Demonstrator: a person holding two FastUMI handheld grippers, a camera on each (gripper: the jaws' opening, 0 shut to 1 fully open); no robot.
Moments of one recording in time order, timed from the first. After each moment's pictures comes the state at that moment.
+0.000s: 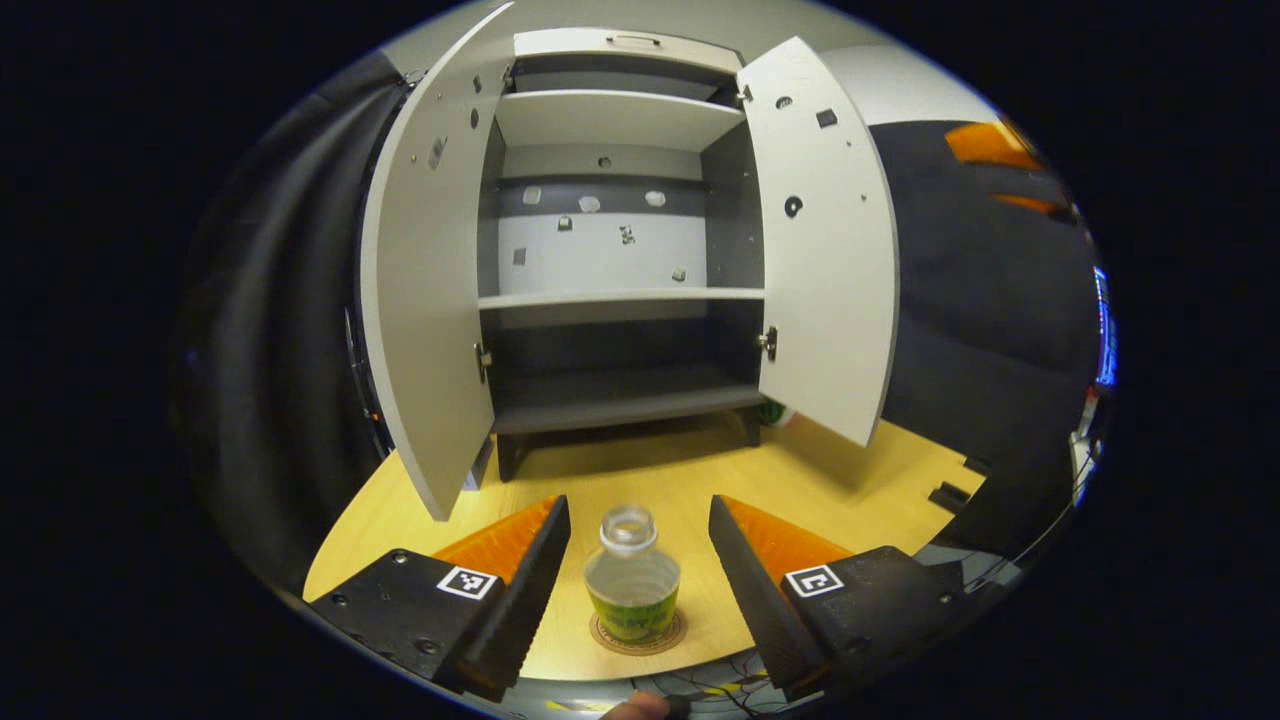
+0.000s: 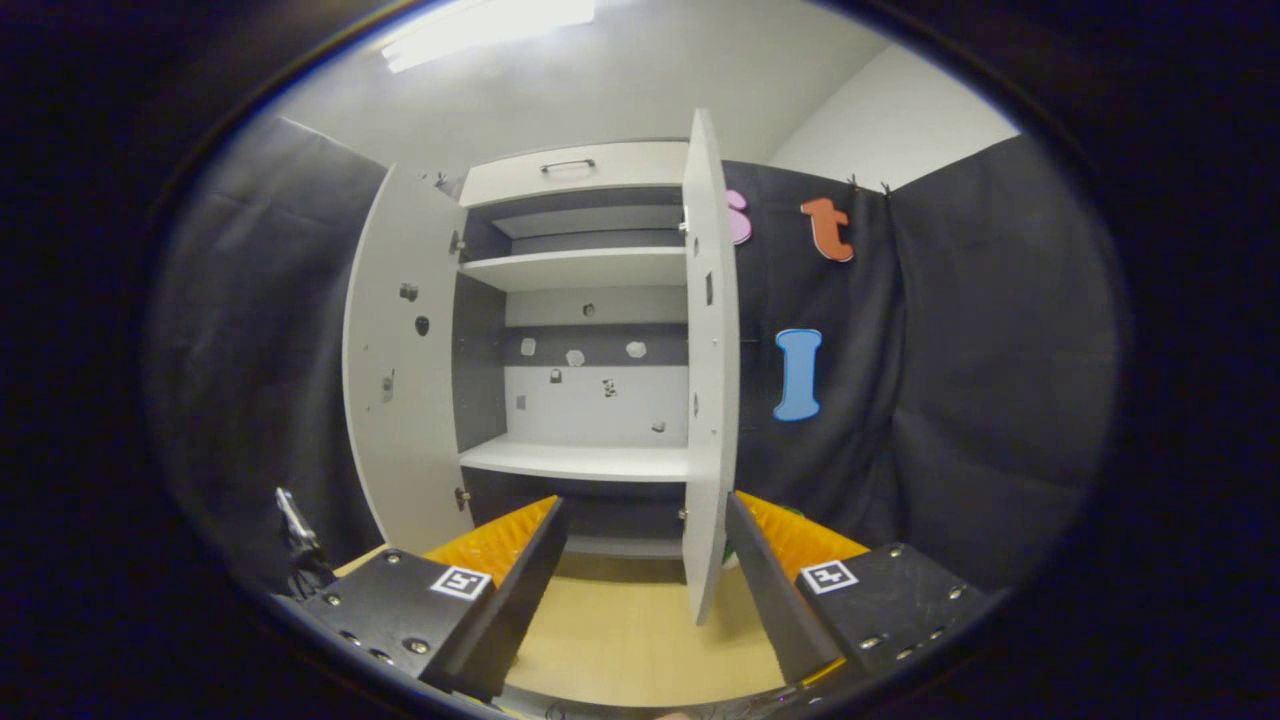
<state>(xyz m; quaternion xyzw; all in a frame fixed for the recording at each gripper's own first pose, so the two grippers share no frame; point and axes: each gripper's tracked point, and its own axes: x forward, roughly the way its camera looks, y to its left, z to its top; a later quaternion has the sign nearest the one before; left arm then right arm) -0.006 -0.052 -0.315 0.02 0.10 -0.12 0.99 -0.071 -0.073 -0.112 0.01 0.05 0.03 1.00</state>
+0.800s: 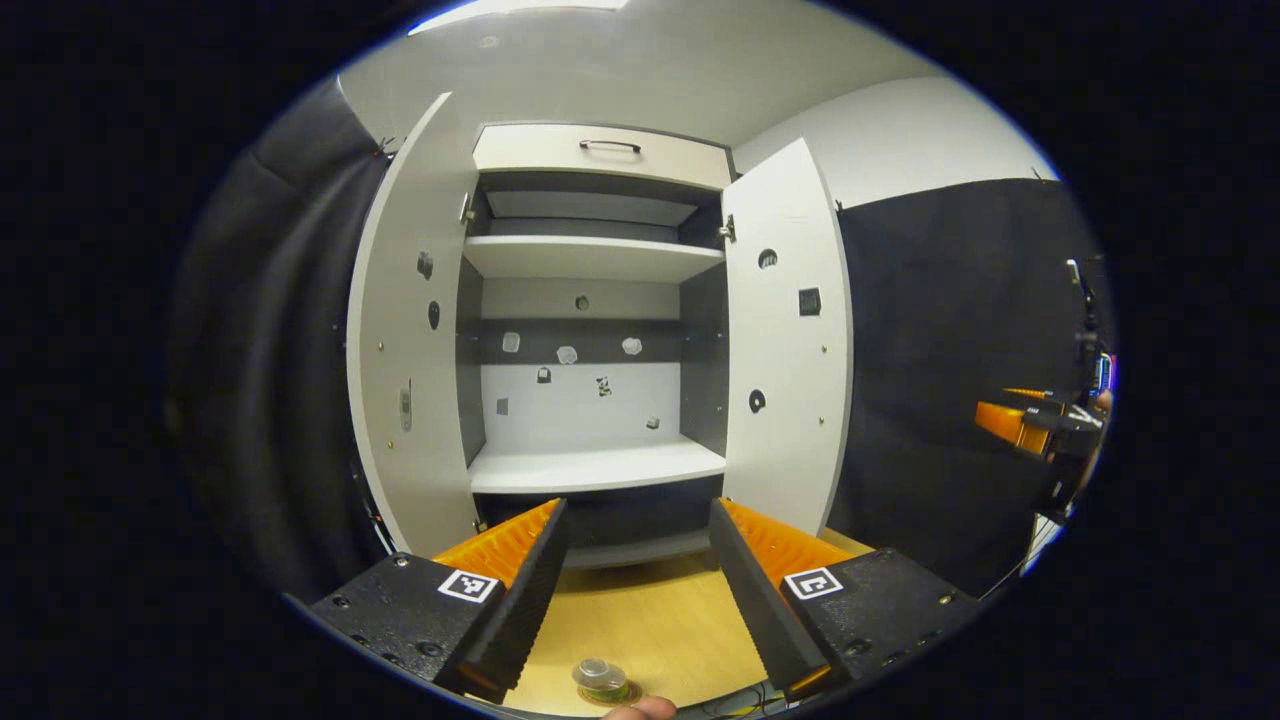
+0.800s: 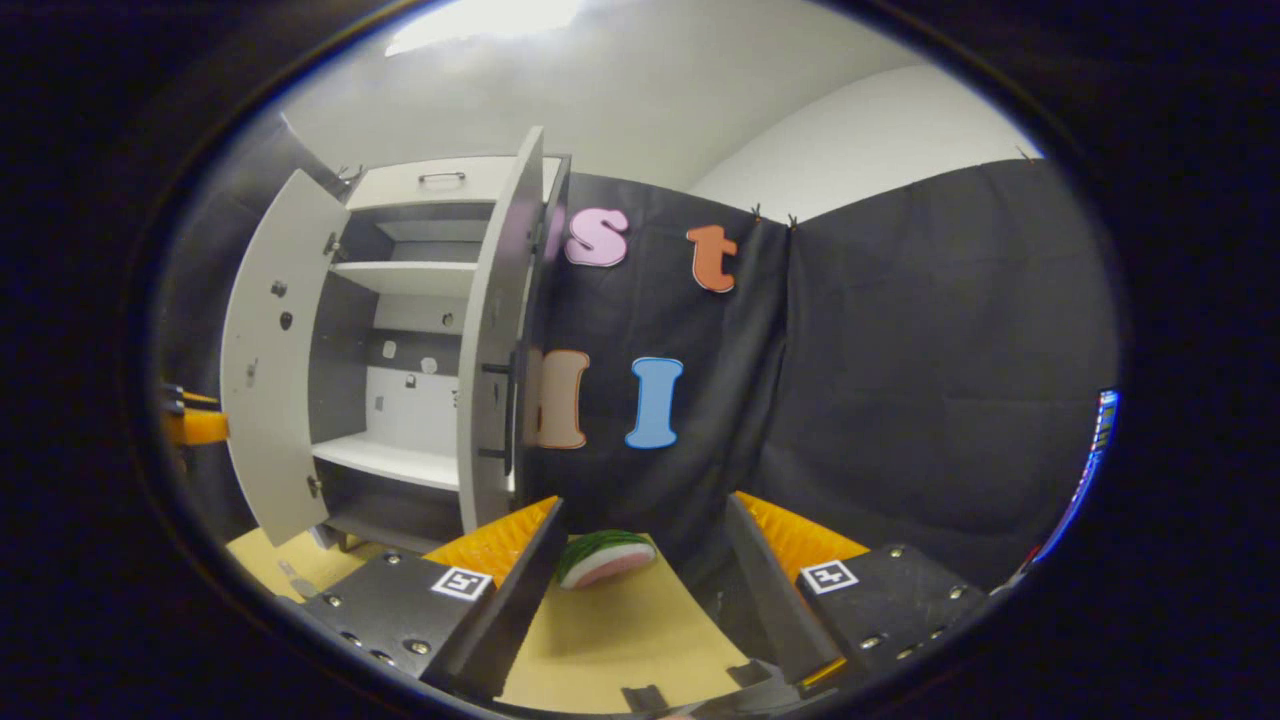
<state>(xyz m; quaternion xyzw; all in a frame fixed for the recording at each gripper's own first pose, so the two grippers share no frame) -0.008 -0.086 -0.075 0.00 -0.01 -0.14 0.99 -0.044 -0.280 -0.081 -0.06 0.02 -0.11 0.99</state>
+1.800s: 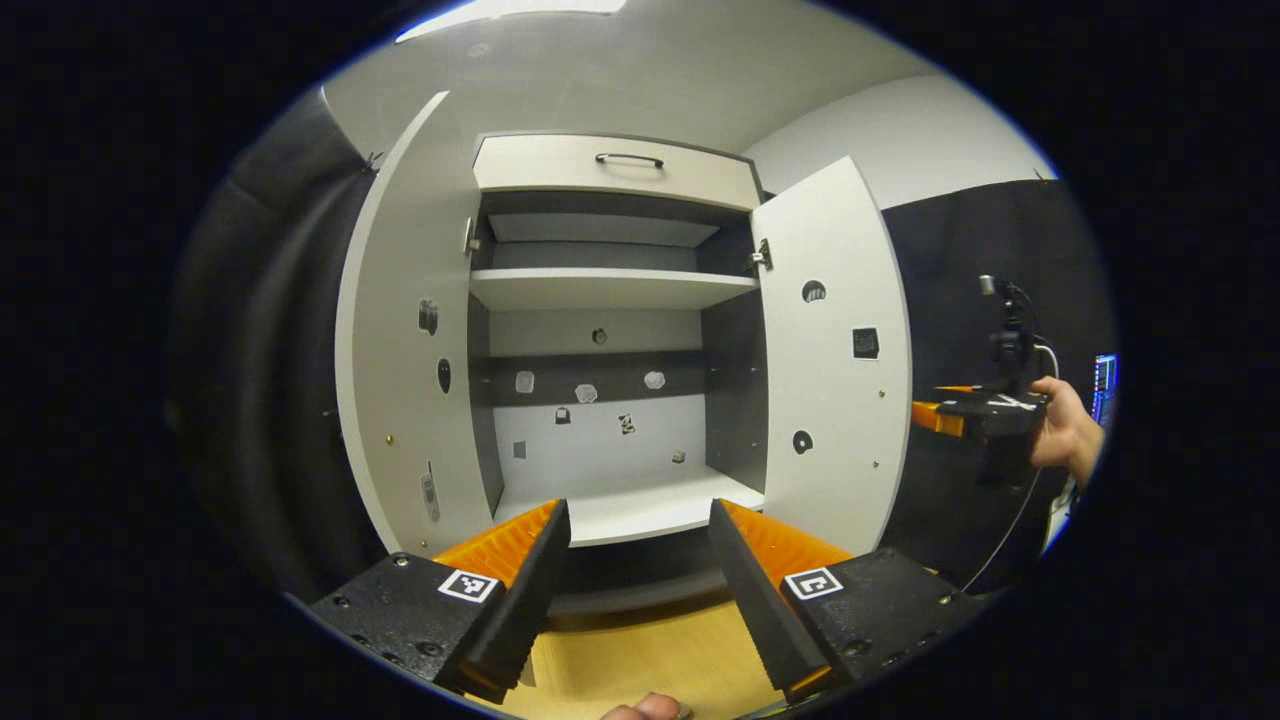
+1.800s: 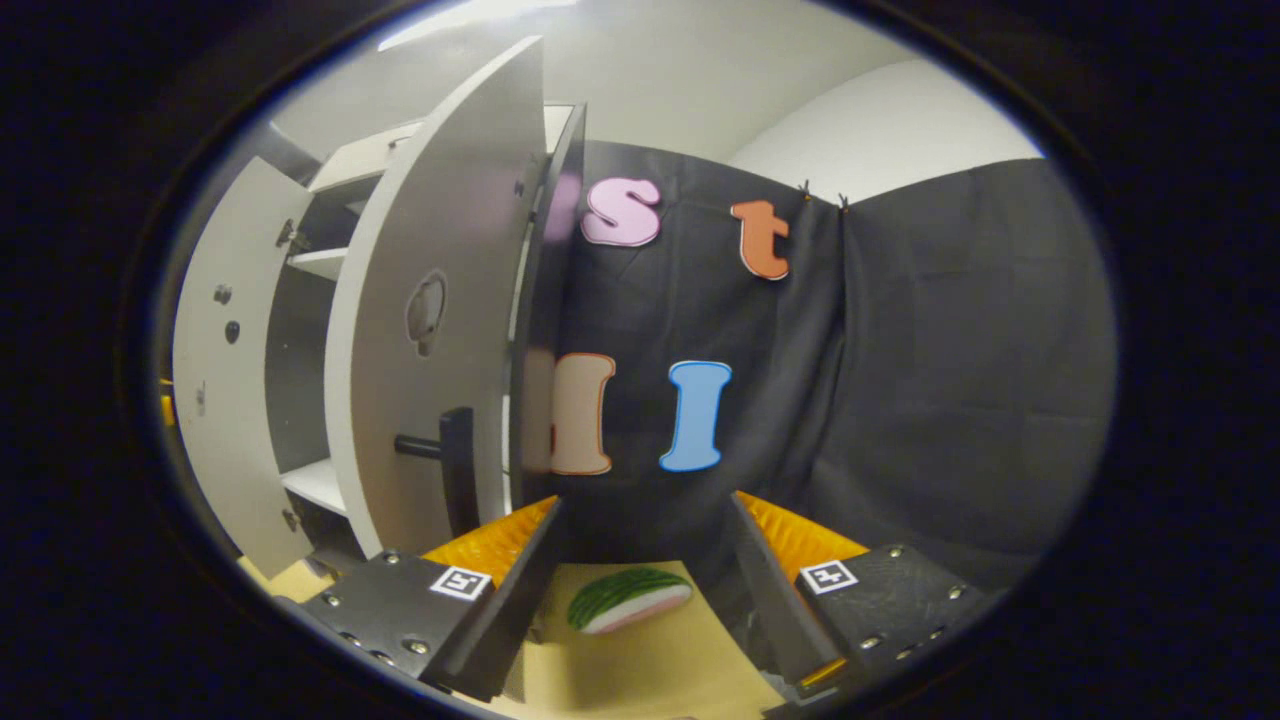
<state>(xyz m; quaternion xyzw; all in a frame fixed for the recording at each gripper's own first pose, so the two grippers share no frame) 0.045 -0.045 -0.030 0.02 -0.03 -0.15 0.99 0.150 -0.209 -0.069 -0.02 0.04 -0.05 1.00</state>
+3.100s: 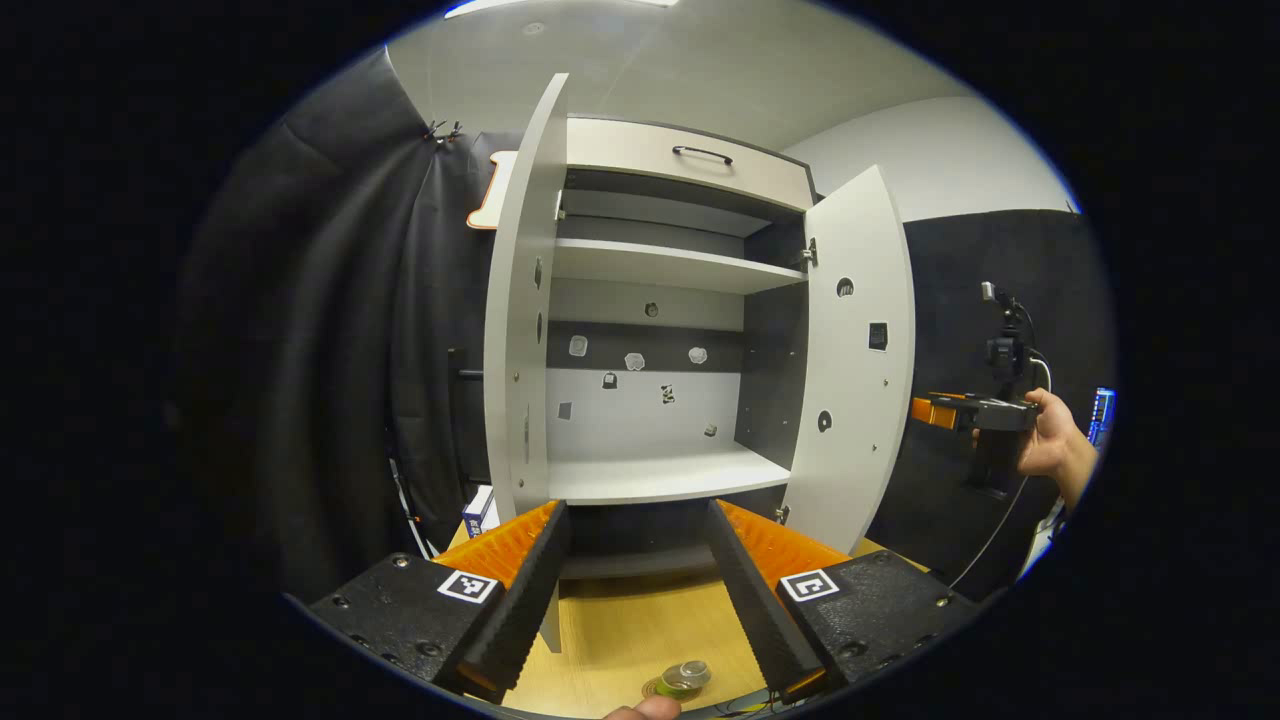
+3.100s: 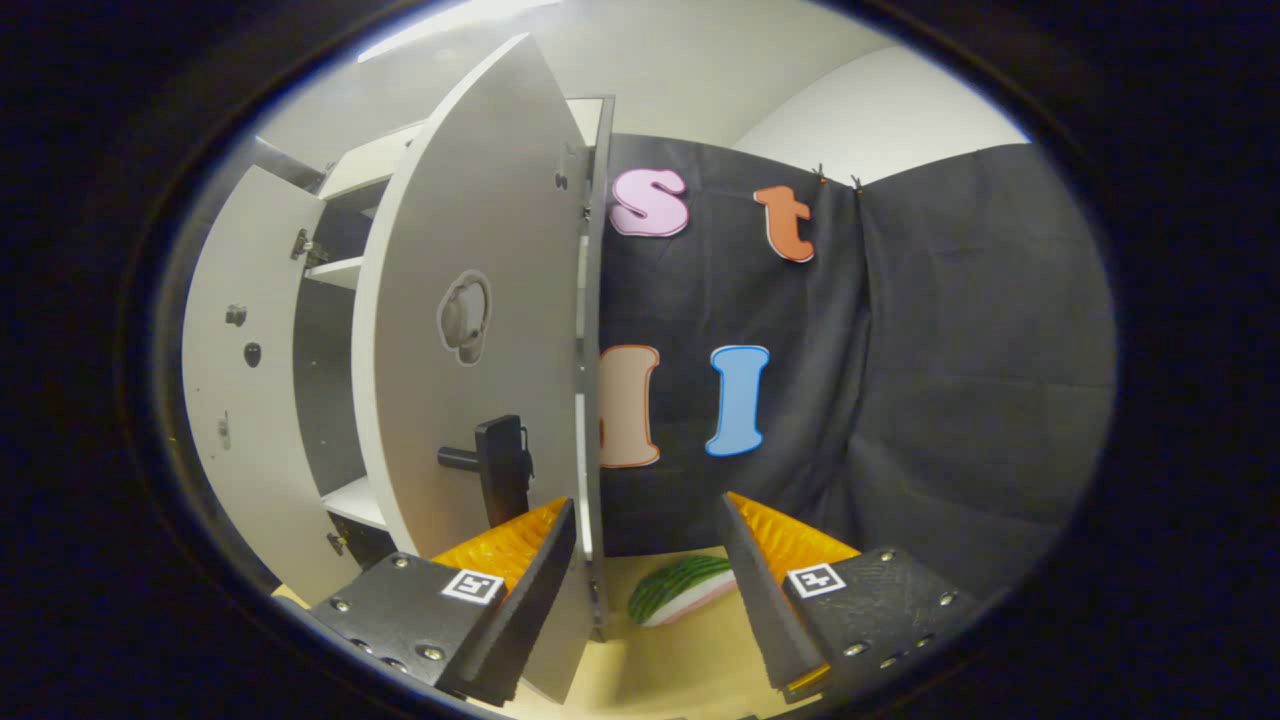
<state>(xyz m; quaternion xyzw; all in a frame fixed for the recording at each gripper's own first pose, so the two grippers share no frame) 0.005 0.023 -0.065 -0.02 0.02 -0.10 0.99 0.144 -0.145 -0.075 0.00 0.06 -0.04 1.00</state>
